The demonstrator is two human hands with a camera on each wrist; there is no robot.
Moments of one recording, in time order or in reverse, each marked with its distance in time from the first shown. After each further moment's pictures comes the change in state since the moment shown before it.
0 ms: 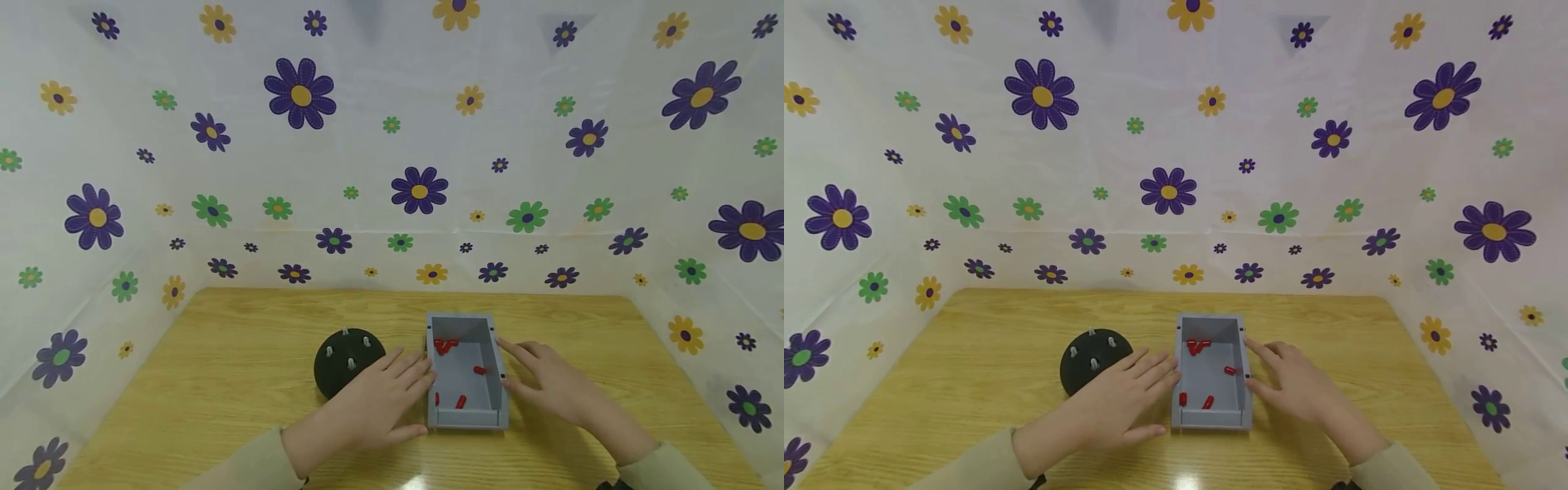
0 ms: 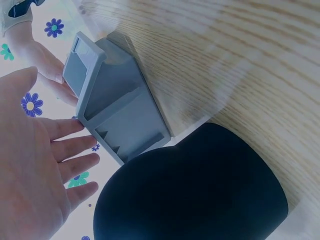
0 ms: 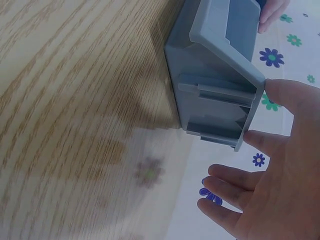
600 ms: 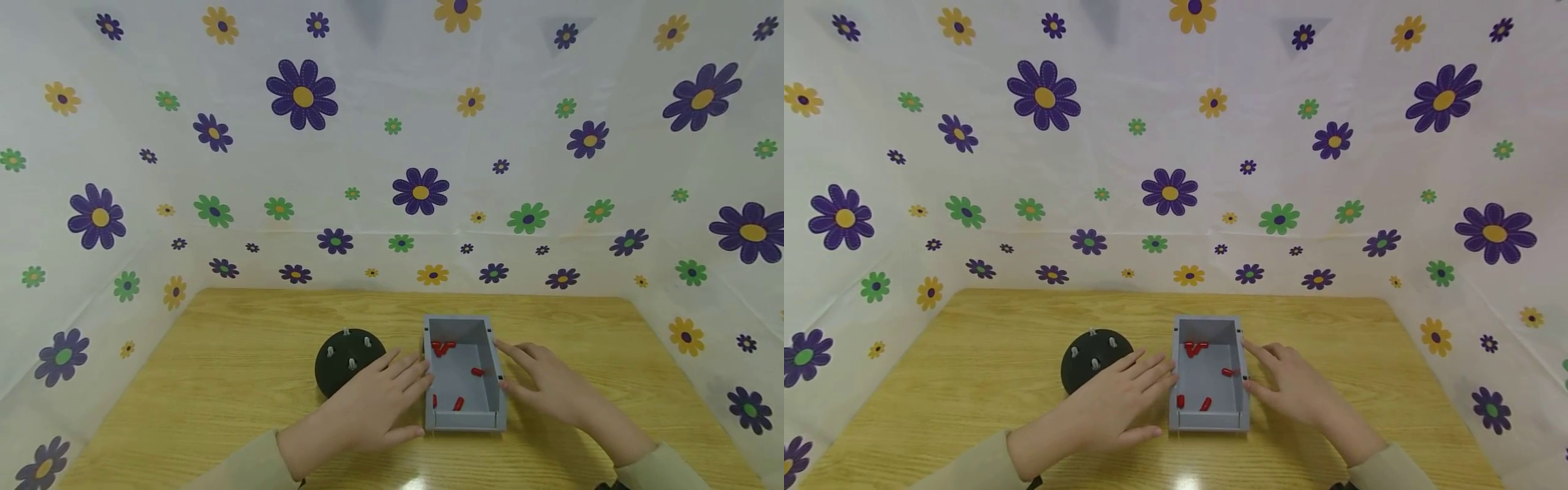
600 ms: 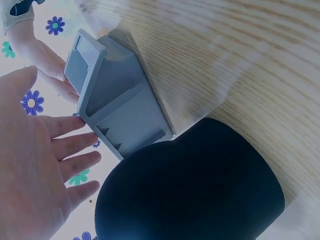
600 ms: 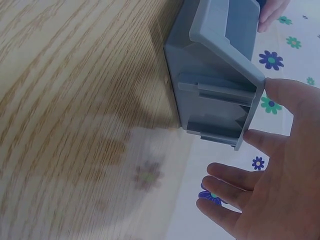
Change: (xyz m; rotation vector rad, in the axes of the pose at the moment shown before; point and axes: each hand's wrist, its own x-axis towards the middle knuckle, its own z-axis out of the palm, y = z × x) left_hand -0.006 -0.001 -0.002 -0.014 0.009 0.001; right_hand 0.002 -0.003 0.002 0.017 0.000 -0.015
